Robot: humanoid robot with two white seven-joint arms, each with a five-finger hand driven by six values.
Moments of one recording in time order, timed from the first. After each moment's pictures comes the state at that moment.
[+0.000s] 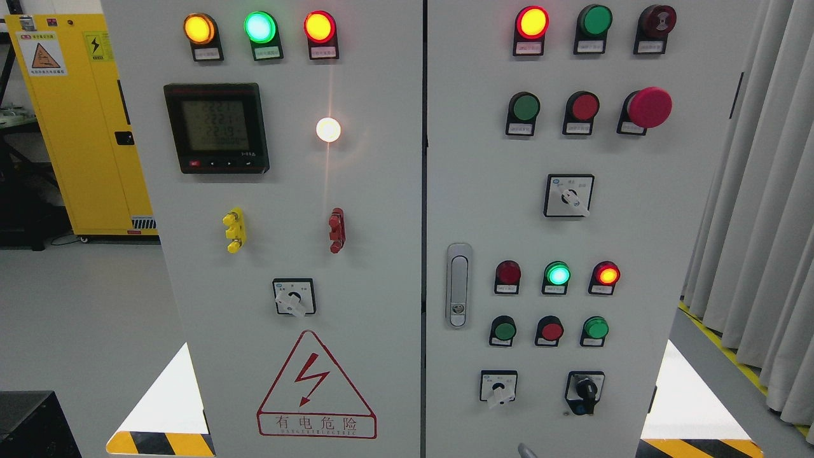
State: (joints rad) left arm 0.06 -0.10 -0.10 -0.13 0.08 -0.05 -0.06; right arm 0.27 0.12 0.26 -1.94 0.28 -0.24 -0.17
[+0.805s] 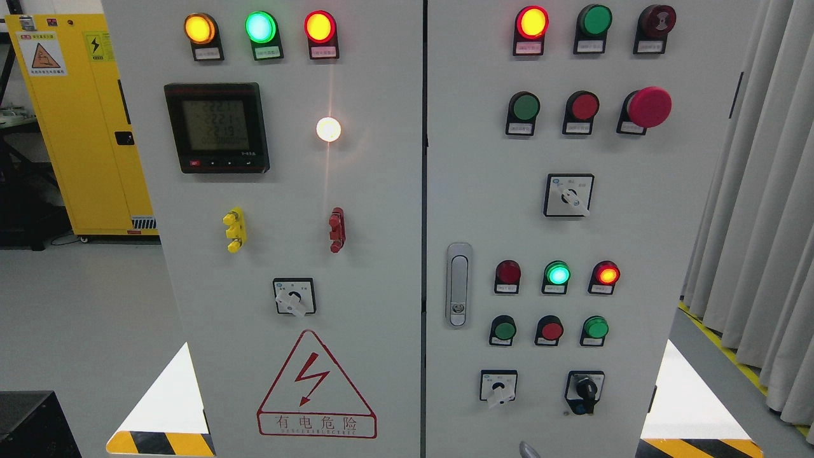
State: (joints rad) left arm 0.06 -0.10 -0.10 -0.13 0.08 -0.05 -0.06; right arm 0.25 0.12 0.24 -1.93 0.48 -0.24 -0.18
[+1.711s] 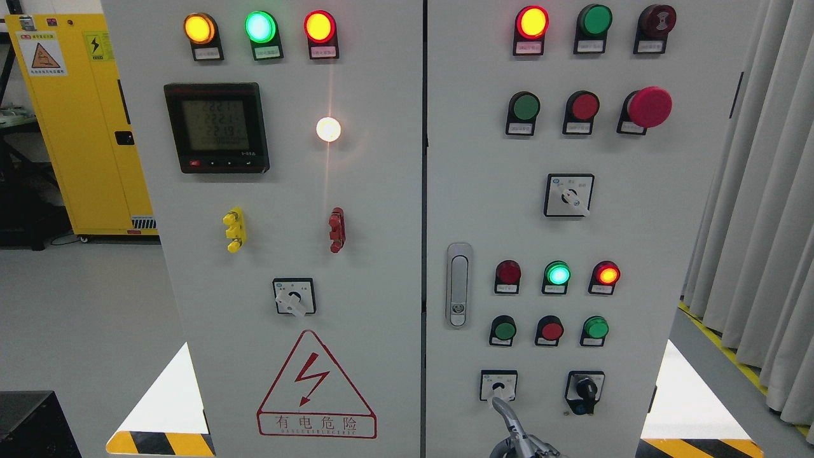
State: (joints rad) left arm 0.06 -0.10 -0.10 -0.13 0.08 -0.05 -0.06; right arm 0.05 0.12 0.12 -1.88 1.10 -0.24 -0.16
